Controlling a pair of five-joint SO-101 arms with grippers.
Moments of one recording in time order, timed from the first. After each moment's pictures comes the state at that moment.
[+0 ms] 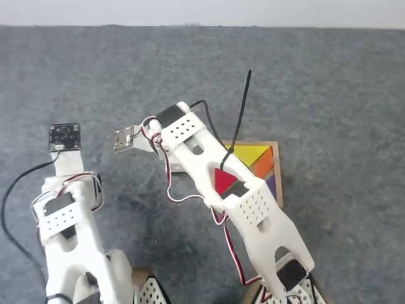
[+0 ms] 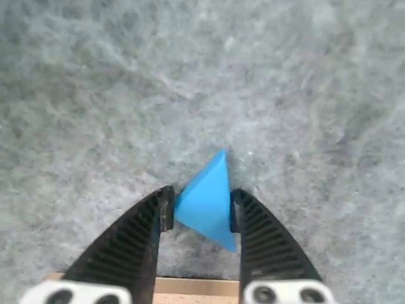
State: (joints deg) left arm -36.0 -37.3 72.5 35.5 -15.7; right arm -43.9 52.0 -42.5 87.7 51.9
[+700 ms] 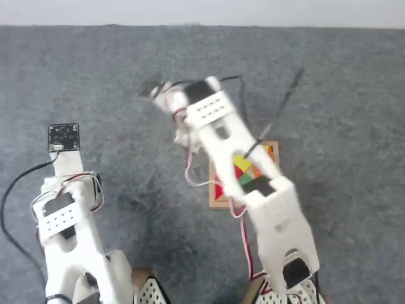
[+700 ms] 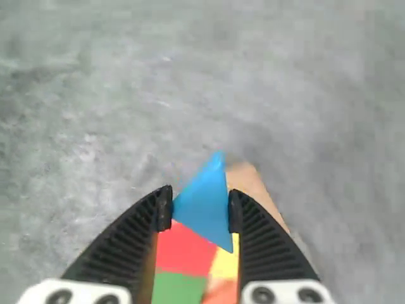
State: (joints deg) left arm -36.0 -37.3 72.5 35.5 -15.7; right arm -32.6 38.9 -42.5 93.5 25.0
